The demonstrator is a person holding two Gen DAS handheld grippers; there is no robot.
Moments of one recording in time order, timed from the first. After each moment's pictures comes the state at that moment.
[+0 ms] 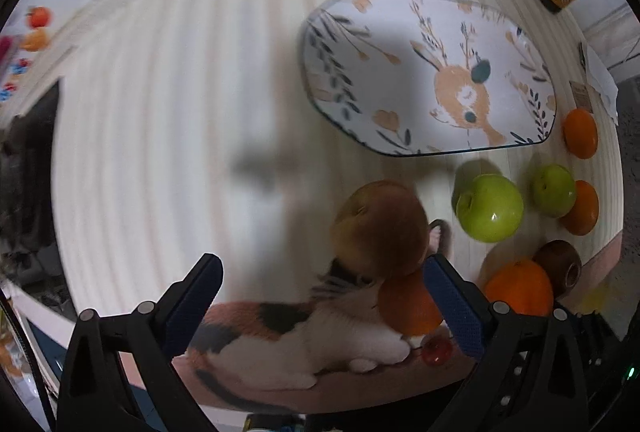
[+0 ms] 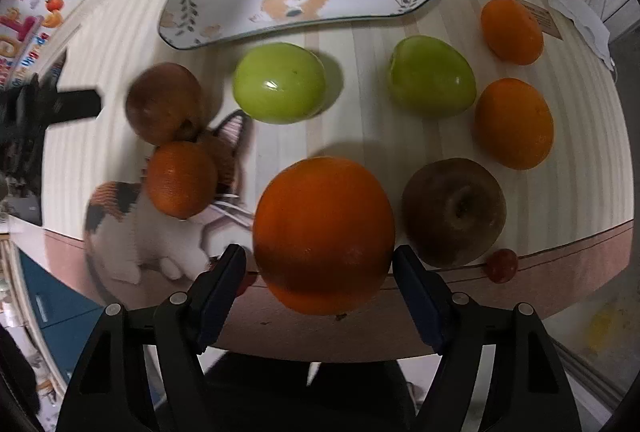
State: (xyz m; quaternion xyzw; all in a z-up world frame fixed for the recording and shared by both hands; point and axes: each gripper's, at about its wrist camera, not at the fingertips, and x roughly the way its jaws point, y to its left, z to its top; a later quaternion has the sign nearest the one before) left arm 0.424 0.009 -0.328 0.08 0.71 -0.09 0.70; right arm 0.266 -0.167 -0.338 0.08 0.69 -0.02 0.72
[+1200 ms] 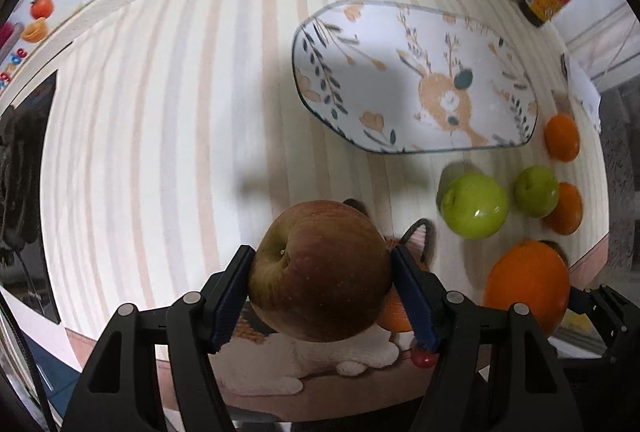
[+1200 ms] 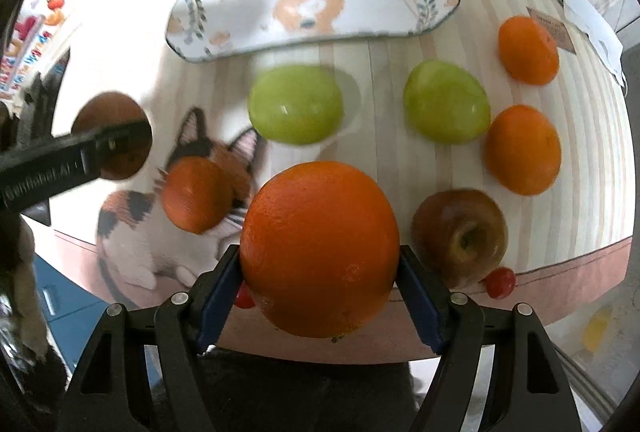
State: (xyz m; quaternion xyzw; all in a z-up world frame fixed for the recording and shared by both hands) left arm 0.388 0.033 -0.290 0.04 0.67 -0.10 0.73; right arm 0.307 -0.107 -0.327 0.10 0.69 0.01 0.71
